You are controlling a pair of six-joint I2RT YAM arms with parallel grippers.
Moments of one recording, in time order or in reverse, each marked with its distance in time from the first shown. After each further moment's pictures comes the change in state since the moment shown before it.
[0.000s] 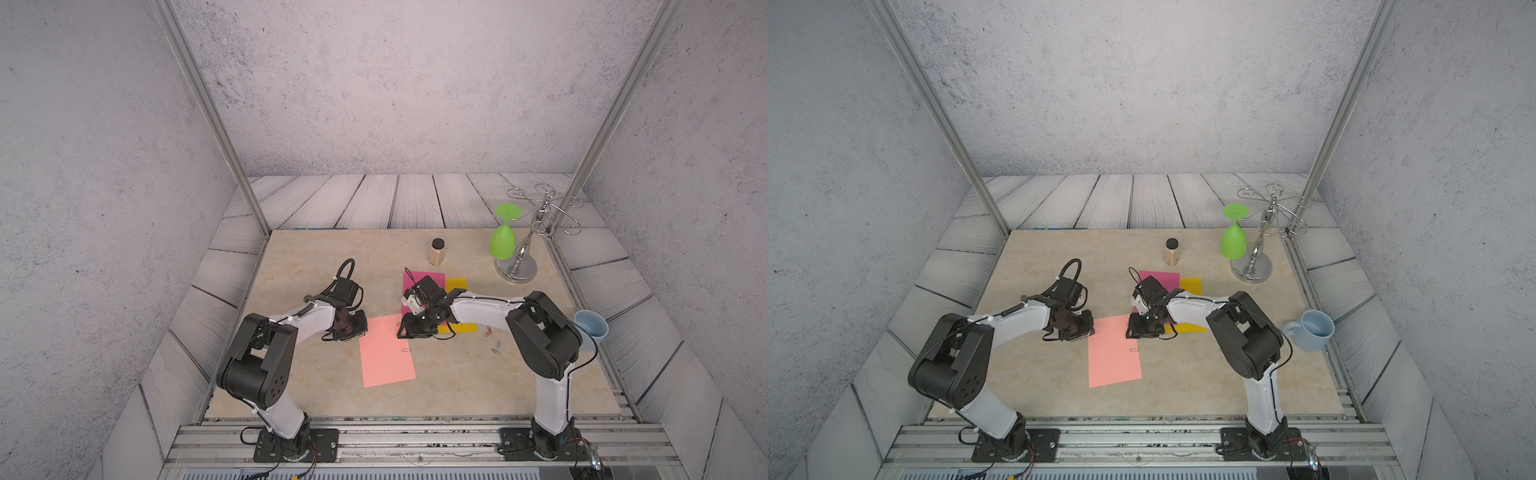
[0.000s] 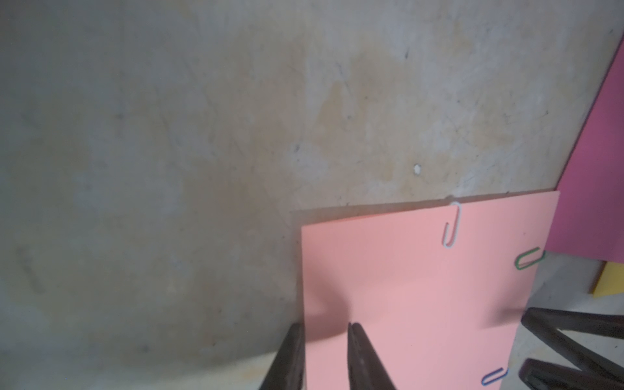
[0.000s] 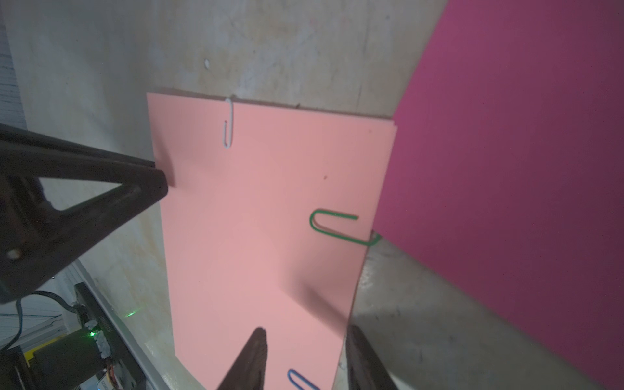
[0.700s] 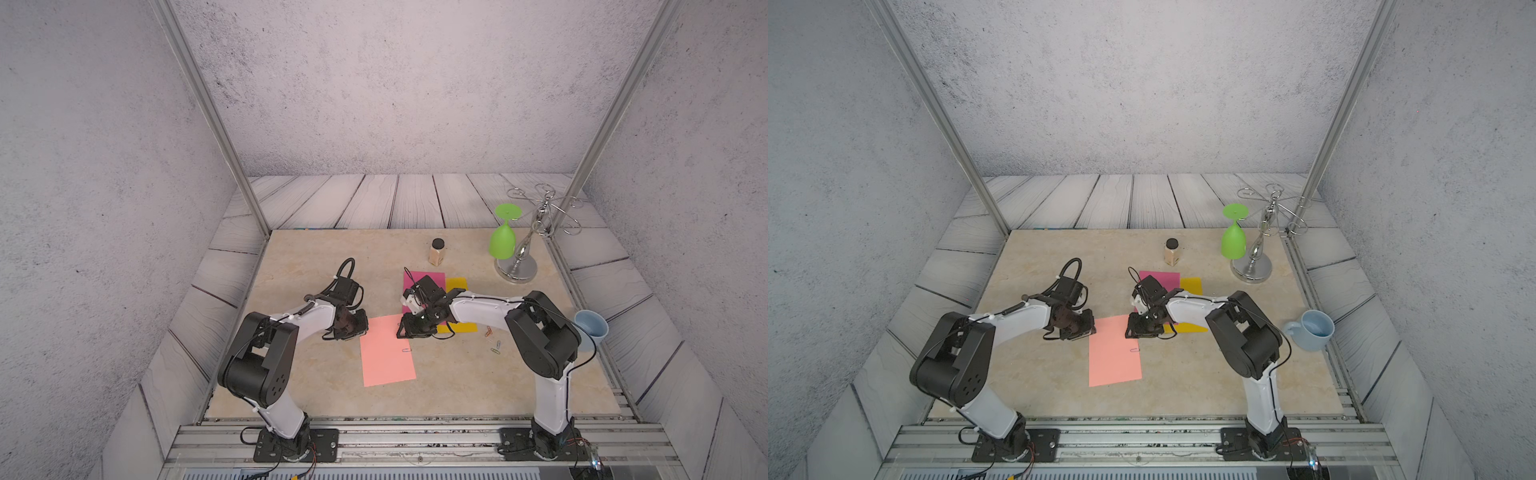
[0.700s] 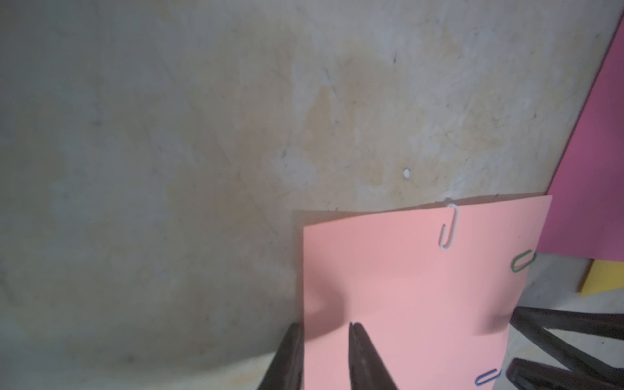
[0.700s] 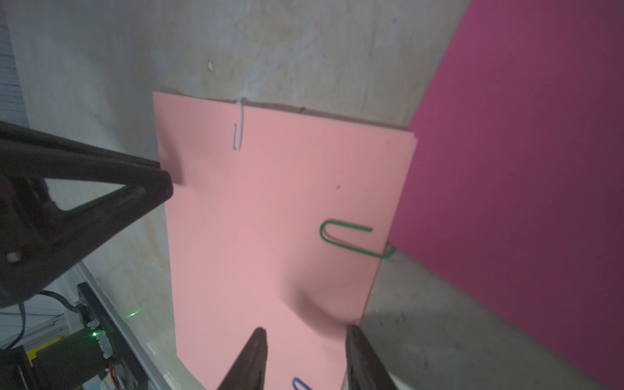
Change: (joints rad) left arm 0.000 0.012 0.008 0.010 0.022 -0.005; right arm 0.002 0.007 0.008 0.000 -0.002 0.001
